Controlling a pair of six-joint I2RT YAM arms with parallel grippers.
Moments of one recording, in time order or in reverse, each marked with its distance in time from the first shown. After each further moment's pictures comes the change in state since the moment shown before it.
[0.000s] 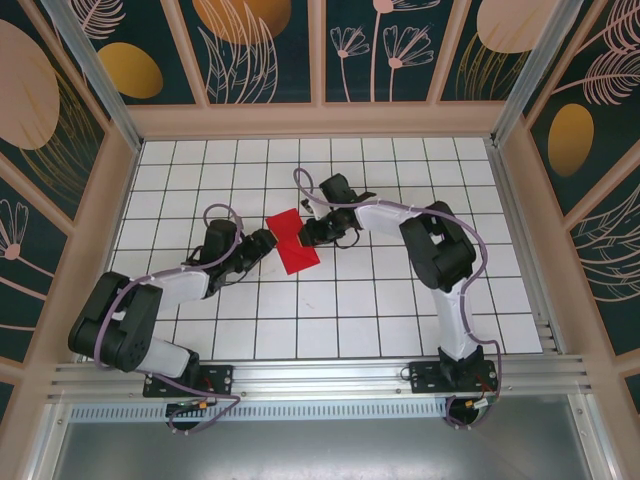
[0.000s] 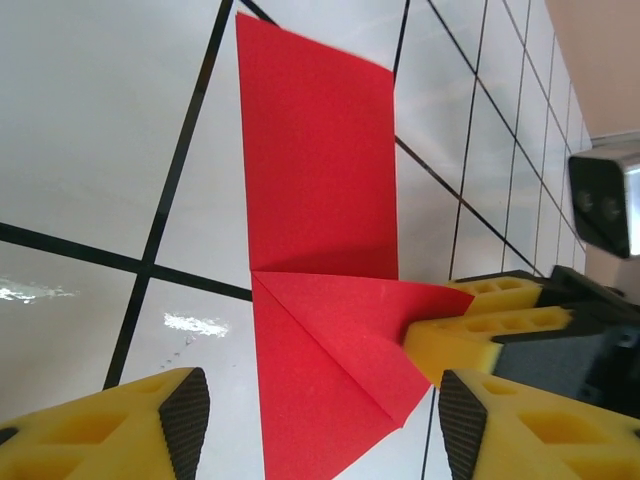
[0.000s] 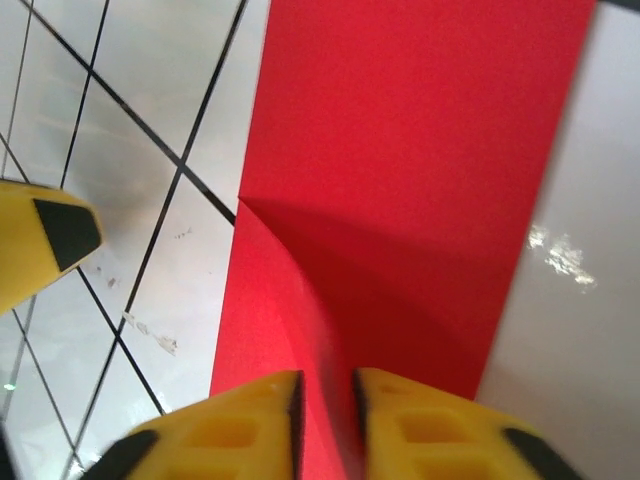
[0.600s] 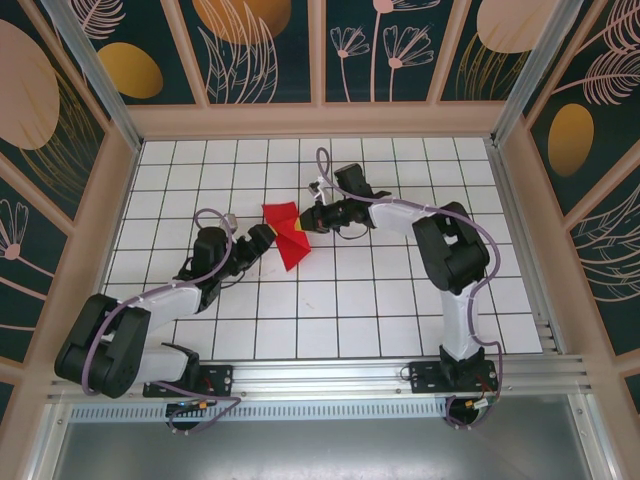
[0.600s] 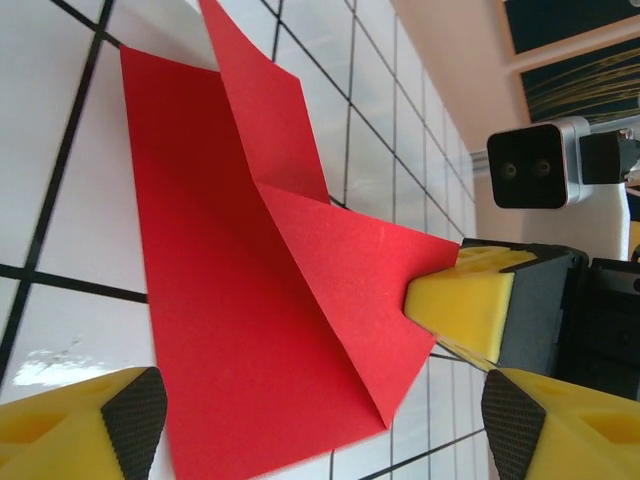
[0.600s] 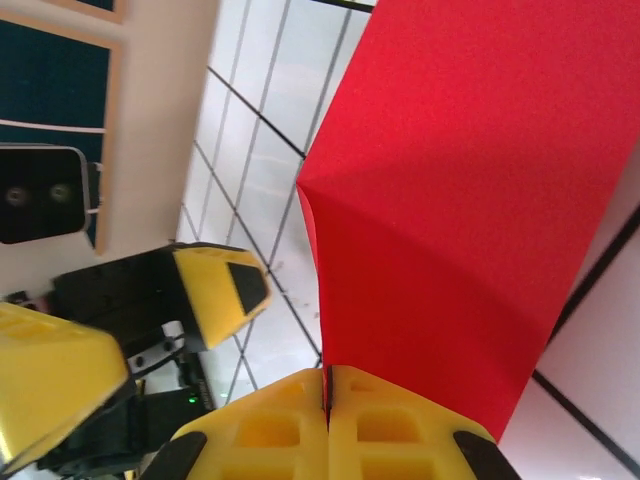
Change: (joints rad) left arm 0.000 -0.114 -0.113 0.220 0.065 -0.056; right arm -0.057 -0.088 -0.093 0.293 -0.302 0.324
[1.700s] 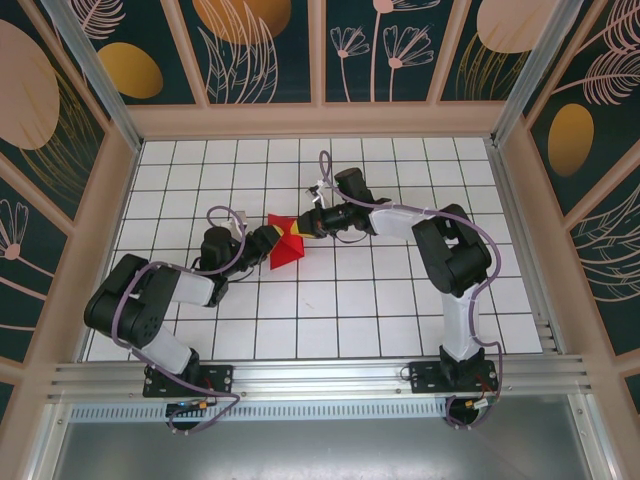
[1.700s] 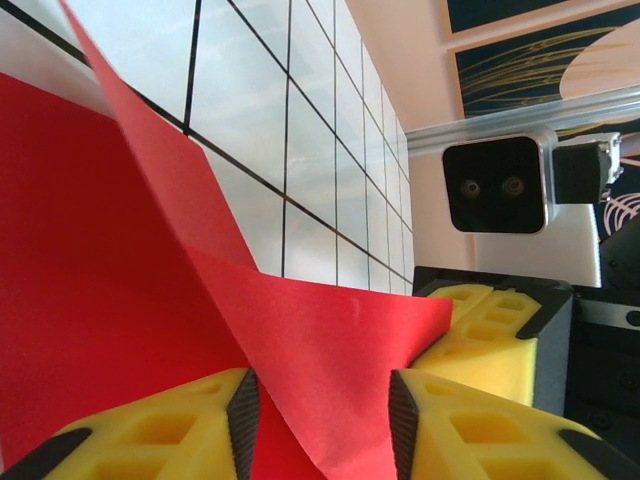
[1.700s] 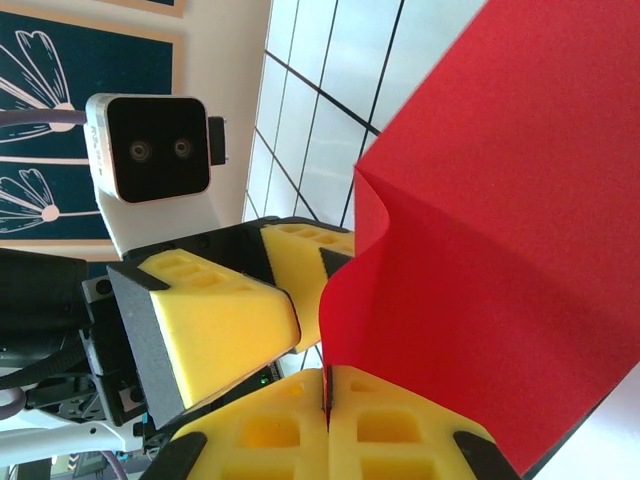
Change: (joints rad) left arm 0.000 0.282 0.013 0.378 0.120 -0.107; right arm 0.015 -0.014 -0.067 0.127 -0.092 0.156
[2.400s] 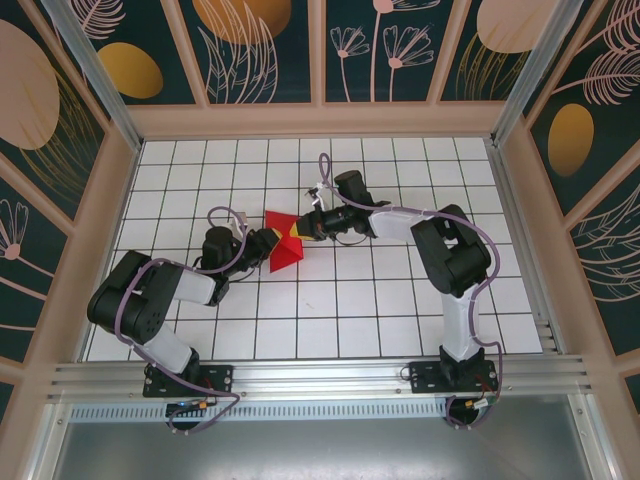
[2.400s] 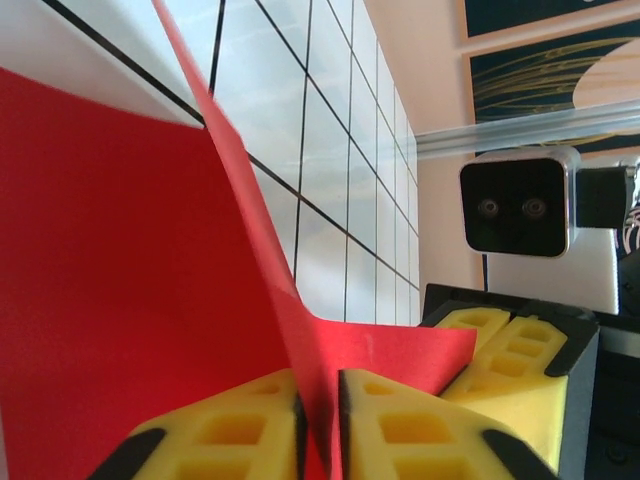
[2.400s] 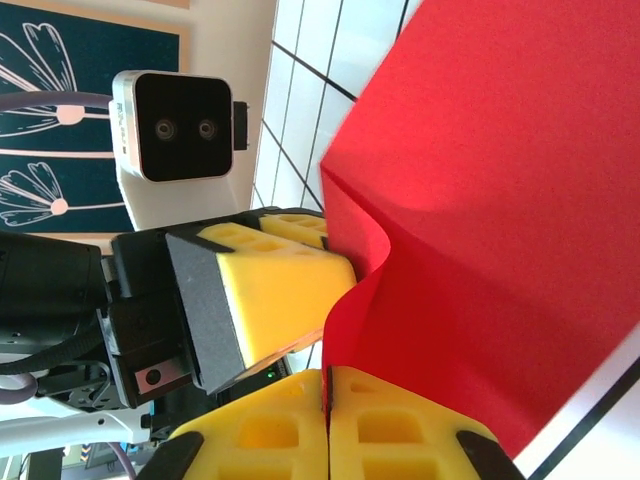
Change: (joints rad) left arm 0.000 0.021 0.006 -0.002 -0.008 -0.020; right arm 0.006 -0.002 -0.030 0.043 -0.012 0.025
